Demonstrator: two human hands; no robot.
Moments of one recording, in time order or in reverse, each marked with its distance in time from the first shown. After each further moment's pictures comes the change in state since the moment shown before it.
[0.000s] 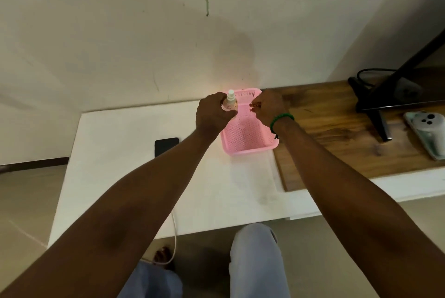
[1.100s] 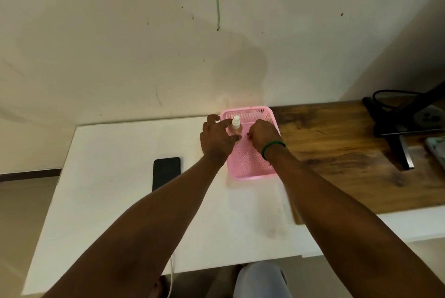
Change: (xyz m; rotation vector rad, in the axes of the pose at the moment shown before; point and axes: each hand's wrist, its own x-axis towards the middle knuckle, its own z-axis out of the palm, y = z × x) left_hand 0.017 -0.037 0.039 0.206 -0.005 -0.131; right_hand 0.035 0.005 0.071 -0.033 -0.104 0.086
